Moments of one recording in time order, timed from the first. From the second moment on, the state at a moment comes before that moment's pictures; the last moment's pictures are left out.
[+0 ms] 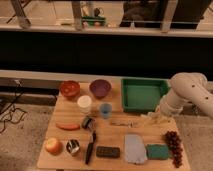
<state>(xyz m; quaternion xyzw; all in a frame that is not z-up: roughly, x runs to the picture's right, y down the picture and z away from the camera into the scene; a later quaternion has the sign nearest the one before) 0.266 0.152 0.699 -0.35 -0.11 -0.01 0.93</state>
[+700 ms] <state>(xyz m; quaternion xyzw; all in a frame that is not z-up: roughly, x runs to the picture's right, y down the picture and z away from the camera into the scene) 0.218 0.176 0.658 -0.36 -0.16 -0.09 0.92</state>
